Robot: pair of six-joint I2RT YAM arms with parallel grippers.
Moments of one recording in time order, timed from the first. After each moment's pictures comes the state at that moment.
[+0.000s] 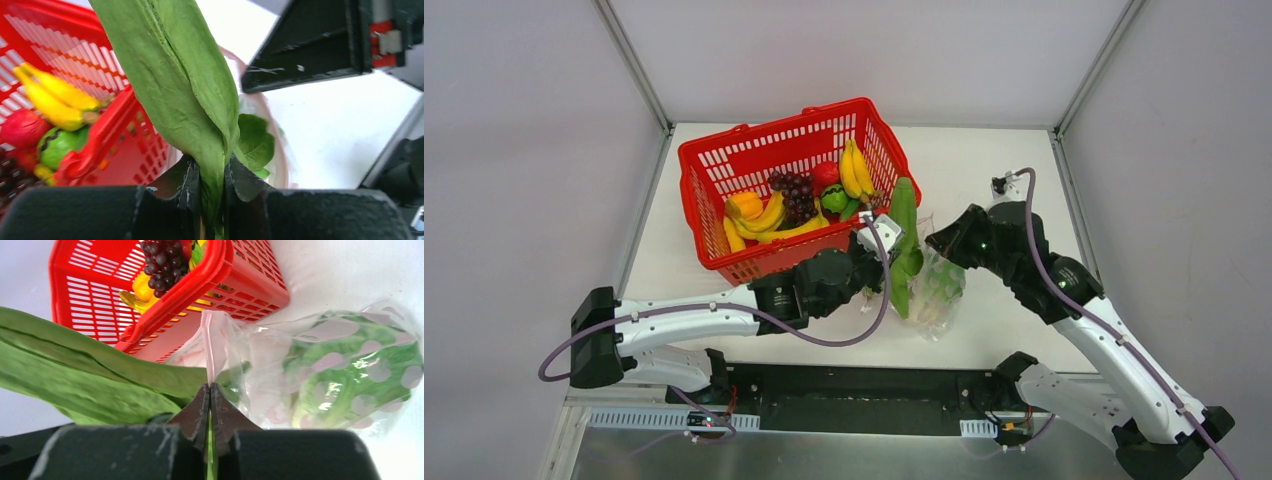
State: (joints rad) left arm -1.26 1.24 0.96 0.12 -0.52 -0.02; right arm 0.65 0.85 1.01 -0.68 0.09 0.89
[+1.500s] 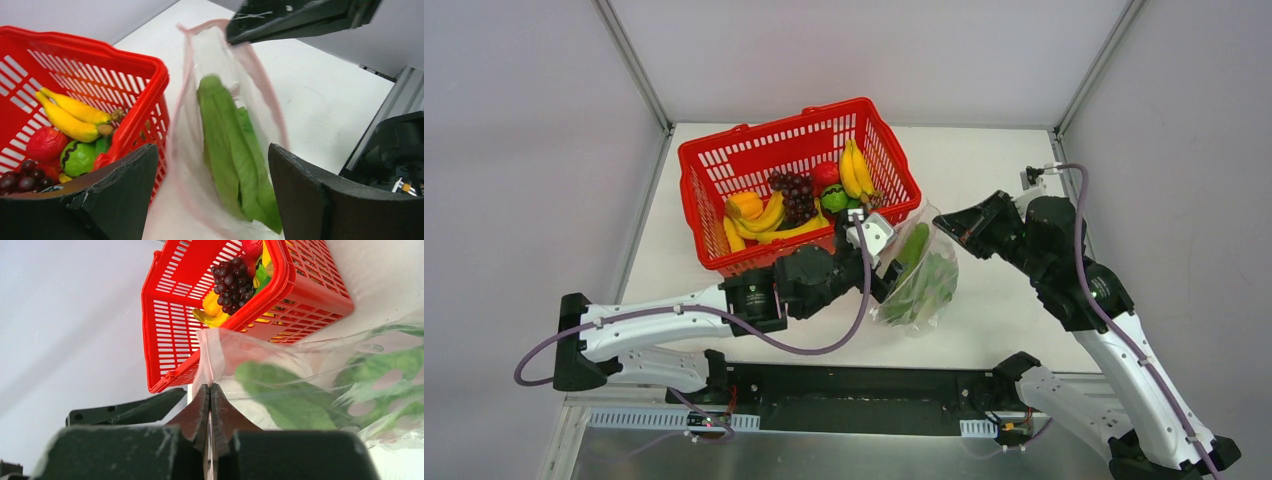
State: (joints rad) left arm -1.34 1.15 1.04 0.00 -0.51 0.03; right arm 0.55 0.79 1.11 -0.65 -0.06 1.06
